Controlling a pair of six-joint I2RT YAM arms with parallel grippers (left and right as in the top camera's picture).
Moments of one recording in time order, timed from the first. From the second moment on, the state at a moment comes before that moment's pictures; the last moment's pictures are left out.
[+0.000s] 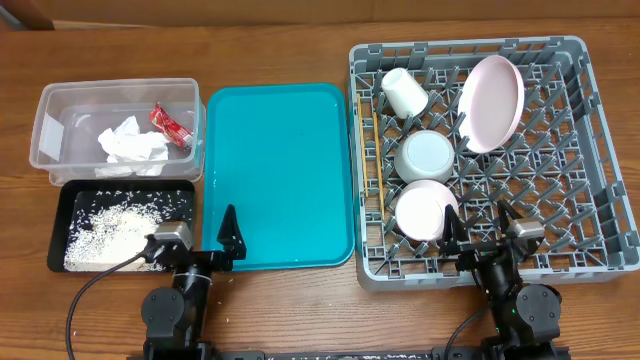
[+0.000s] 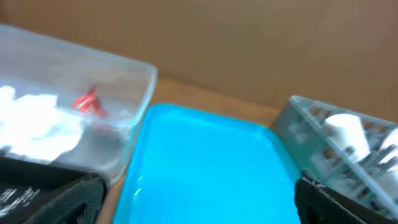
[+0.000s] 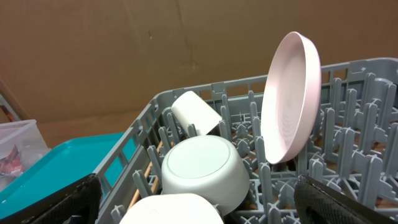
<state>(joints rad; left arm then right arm) 0.01 0.08 0.01 -0.01 0.07 -0.31 0.16 0.01 0.02 -0.04 -0.01 0.22</state>
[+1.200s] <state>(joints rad) 0.05 0.02 0.01 -0.08 0.02 -0.28 0.16 0.01 0.02 -0.04 -0.01 0.22</state>
